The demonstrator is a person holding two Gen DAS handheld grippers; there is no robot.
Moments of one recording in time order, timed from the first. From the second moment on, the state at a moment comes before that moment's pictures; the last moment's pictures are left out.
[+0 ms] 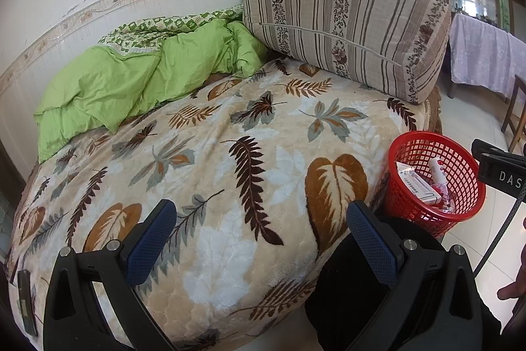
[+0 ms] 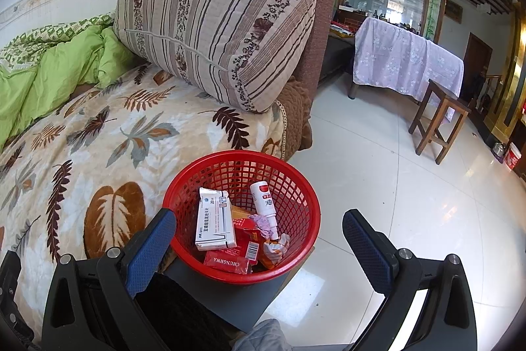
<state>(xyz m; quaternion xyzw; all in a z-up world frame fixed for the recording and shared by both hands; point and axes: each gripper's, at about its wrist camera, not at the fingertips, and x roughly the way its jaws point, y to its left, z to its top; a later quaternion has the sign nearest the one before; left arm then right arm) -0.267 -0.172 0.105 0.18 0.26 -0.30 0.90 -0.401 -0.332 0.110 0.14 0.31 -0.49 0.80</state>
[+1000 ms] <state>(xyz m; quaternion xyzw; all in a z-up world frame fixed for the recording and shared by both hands) -0.032 0.021 0.011 0.00 0.46 0.01 0.89 -0.045 -0.198 0.006 -0.03 0.41 -0.20 0.89</state>
